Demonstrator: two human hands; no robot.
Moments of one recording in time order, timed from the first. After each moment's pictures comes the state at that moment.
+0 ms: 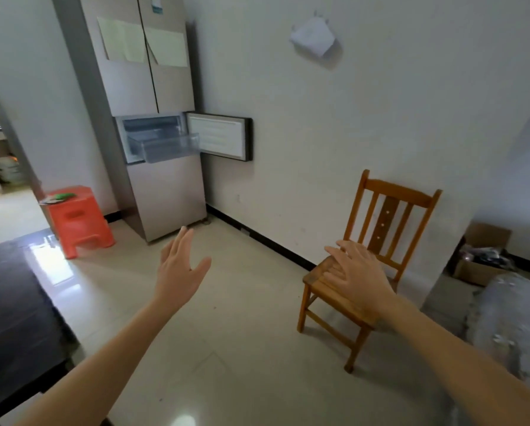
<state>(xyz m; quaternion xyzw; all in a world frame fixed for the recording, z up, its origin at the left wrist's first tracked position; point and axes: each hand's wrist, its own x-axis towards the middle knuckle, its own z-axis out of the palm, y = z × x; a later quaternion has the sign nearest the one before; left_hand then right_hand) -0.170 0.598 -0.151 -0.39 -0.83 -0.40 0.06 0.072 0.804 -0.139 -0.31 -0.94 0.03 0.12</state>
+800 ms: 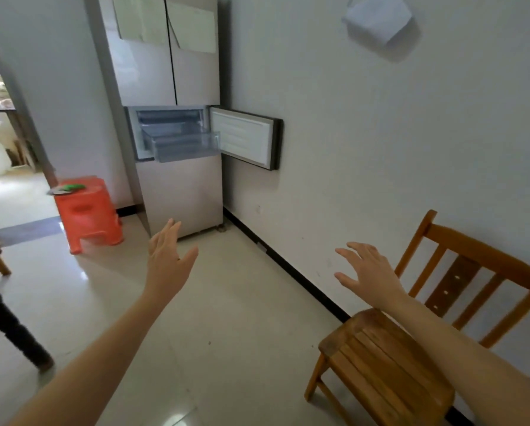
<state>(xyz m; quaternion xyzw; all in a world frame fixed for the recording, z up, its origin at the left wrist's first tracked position) -0.377 0.851 -0.165 -0.28 -0.86 -0.41 0.12 -0.139 1.112 -0.147 -0.25 -0.96 0.01 0.09</state>
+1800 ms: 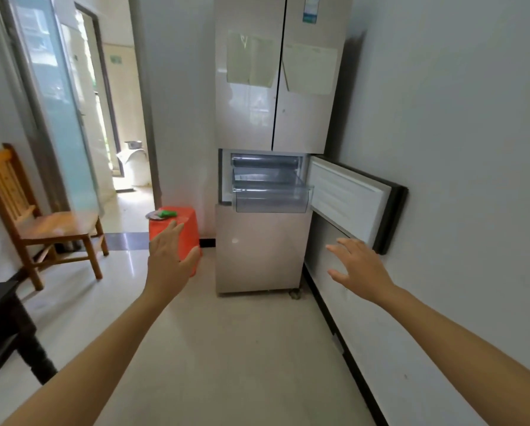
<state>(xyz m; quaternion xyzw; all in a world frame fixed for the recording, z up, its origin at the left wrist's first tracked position) -0.722 1.023 -0.129 -0.10 -0.88 -0.41 0.24 -0.651 1.361 -0.106 0.04 -0.99 0.01 0.16</state>
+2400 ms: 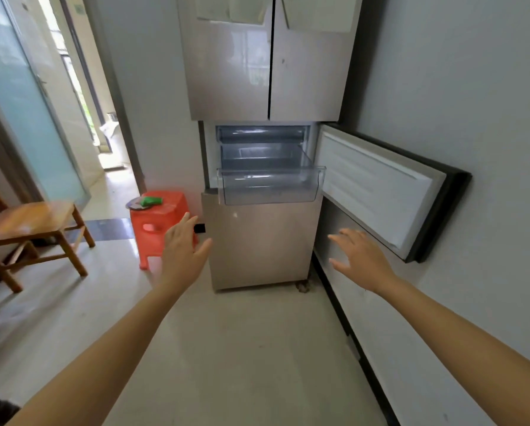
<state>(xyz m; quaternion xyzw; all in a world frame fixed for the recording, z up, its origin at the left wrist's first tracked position) -0.982 1.138 -0.184 -0.08 -0.90 -0.37 0.19 -0.913 1.457 -0.171 0.02 -0.99 0.04 0.09</state>
